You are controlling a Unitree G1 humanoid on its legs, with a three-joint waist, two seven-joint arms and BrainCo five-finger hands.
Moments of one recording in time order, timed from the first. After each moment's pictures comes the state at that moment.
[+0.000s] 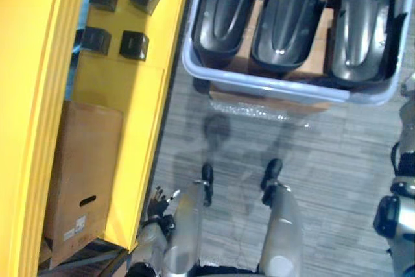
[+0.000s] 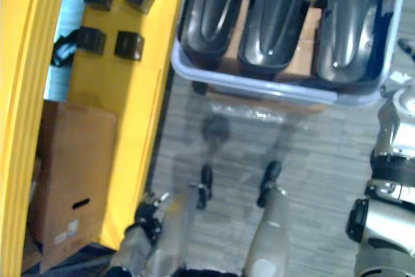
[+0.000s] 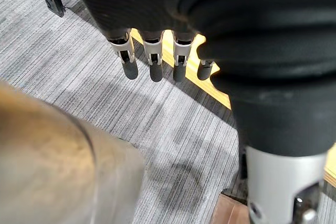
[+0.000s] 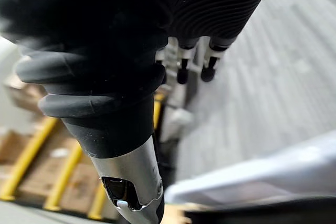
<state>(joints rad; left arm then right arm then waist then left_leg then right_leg) -0.04 0.01 0.02 0.72 -0.39 -0.13 0.15 -0.77 -0.75 -0.35 0.37 0.23 0.12 -0.56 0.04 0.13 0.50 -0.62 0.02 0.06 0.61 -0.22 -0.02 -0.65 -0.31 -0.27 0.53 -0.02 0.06</state>
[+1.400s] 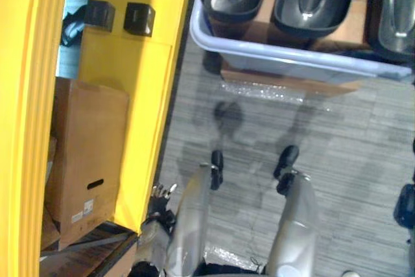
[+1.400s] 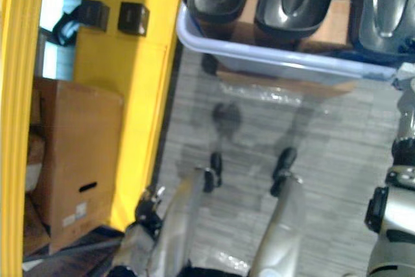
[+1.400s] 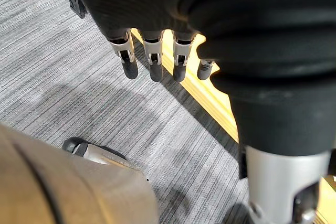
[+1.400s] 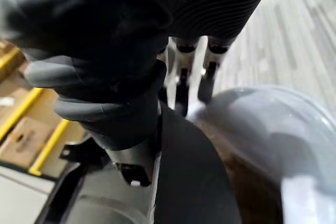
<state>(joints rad) -0.04 -0.01 0.02 0.71 -0.54 -0.17 0.13 -0.89 -0.86 -0.23 0.61 0.24 0.38 -0.36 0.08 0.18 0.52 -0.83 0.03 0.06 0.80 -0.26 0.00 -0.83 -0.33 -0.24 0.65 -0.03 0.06</state>
